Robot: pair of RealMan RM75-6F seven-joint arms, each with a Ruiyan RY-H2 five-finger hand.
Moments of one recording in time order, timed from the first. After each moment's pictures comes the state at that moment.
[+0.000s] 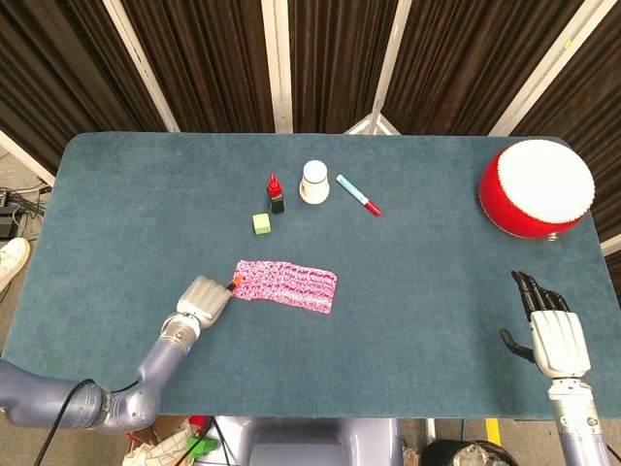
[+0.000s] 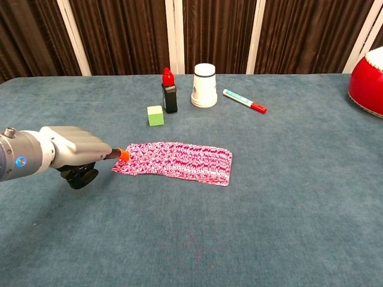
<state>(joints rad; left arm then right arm) -0.98 -1.52 0.03 -1.72 0.44 1.03 1.09 0.12 -1.27 0.09 -1.48 -1.48 1.46 -0.05</state>
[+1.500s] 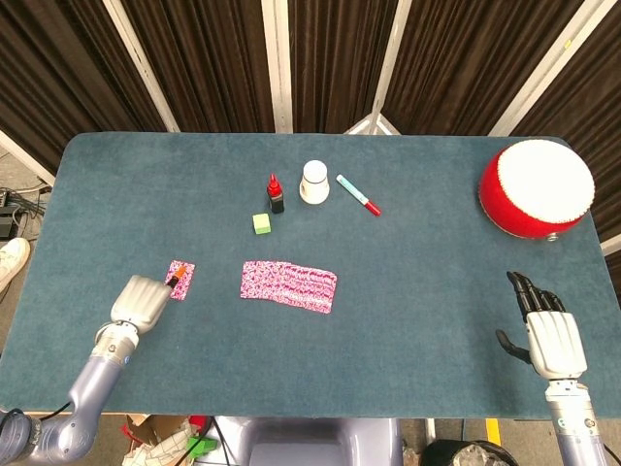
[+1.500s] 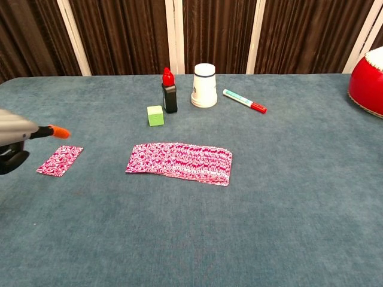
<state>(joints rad) -0.81 -1.29 0.13 -1.88 0.70 1.18 0.88 0.13 -1.27 0.08 -1.50 -1.50 1.47 -0.05</state>
